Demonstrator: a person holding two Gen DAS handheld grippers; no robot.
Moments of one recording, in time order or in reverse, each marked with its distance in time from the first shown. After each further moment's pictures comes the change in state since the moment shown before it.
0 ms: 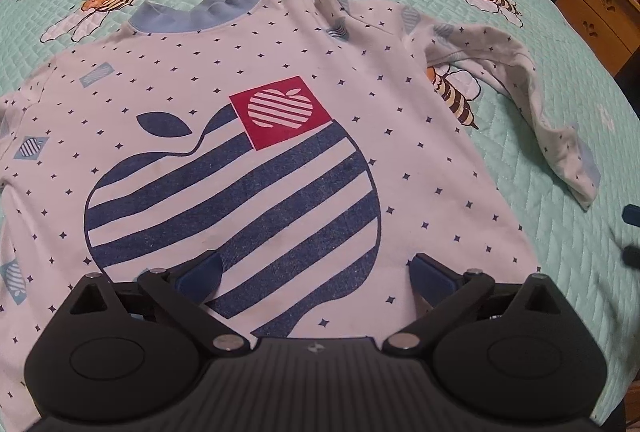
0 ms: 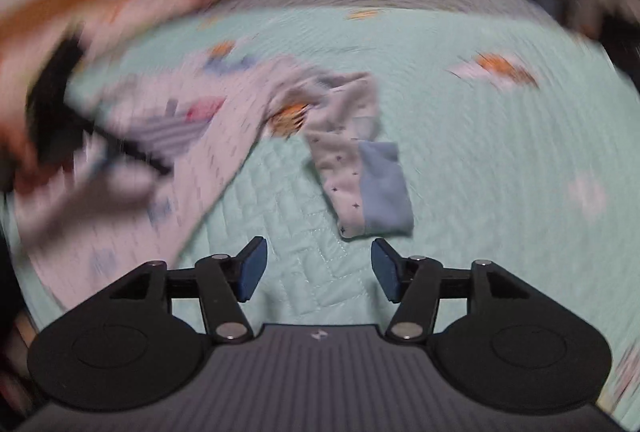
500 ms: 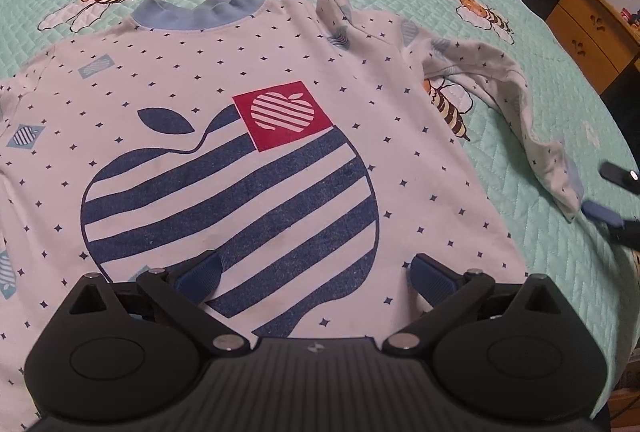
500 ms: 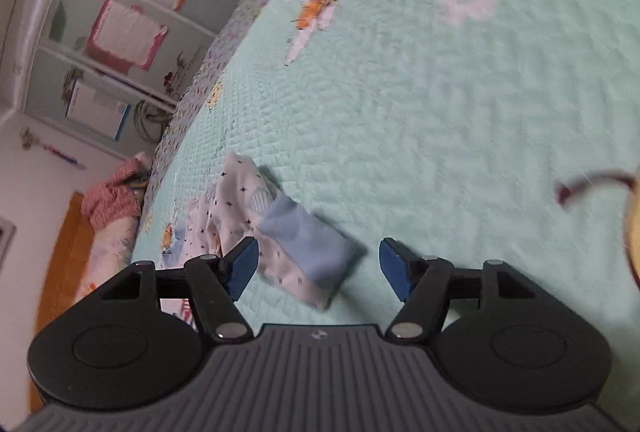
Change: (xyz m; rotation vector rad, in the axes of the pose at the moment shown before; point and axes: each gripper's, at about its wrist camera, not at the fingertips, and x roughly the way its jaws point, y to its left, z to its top) left arm -0.003 0.010 -0.003 -0.030 -0.026 -0.061; right arm 0.049 -0.074 -0.003 0.796 -0.105 0.032
